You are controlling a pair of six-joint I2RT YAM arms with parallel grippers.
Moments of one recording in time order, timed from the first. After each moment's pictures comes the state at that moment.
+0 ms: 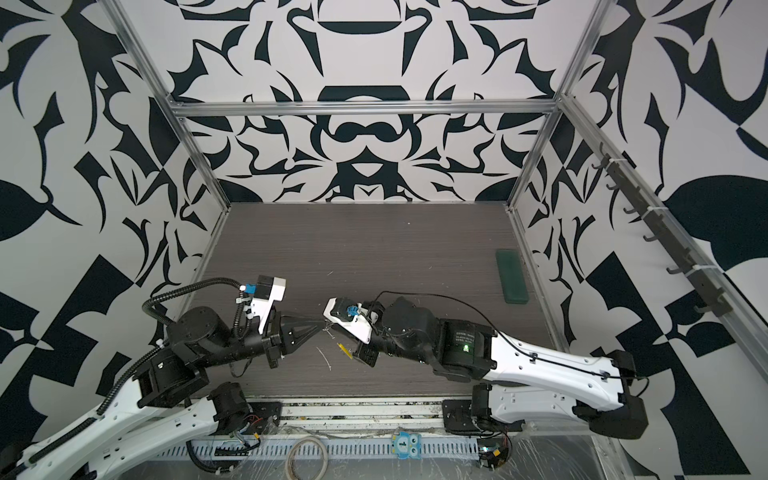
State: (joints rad) left arm -0.98 0.52 0.70 -0.18 0.35 -0.51; right arm 1.31 1.03 1.06 -0.37 0.08 -0.06
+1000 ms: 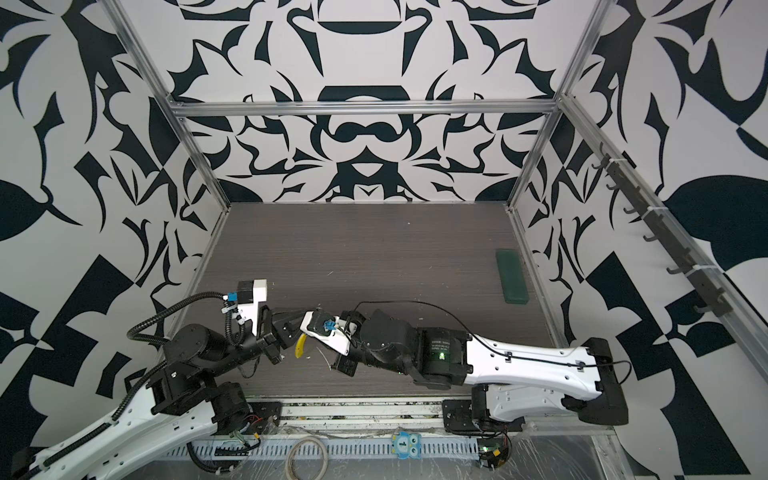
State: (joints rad) left arm -0.99 0.43 0.53 0.08 0.20 -0.51; right arm 1.41 1.13 1.06 -0.22 0.14 -0.08
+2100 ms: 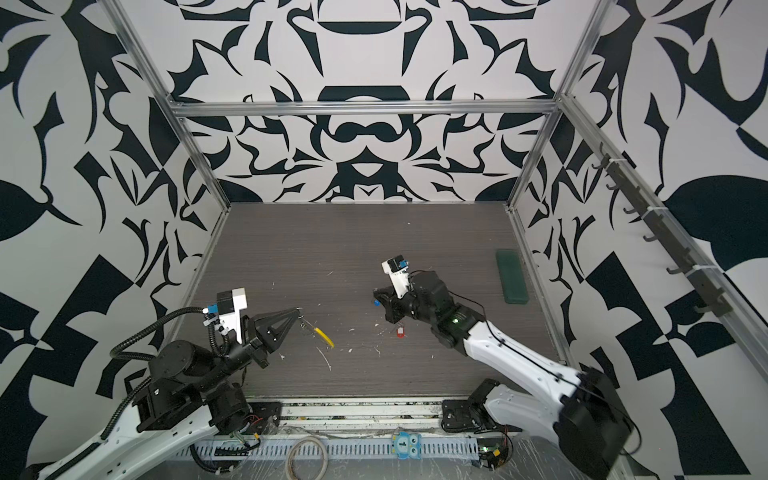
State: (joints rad) left arm -0.99 0.21 0.47 -0.09 0.02 -0.51; right arm 0.69 1.18 0.63 0.02 -0.32 0.34
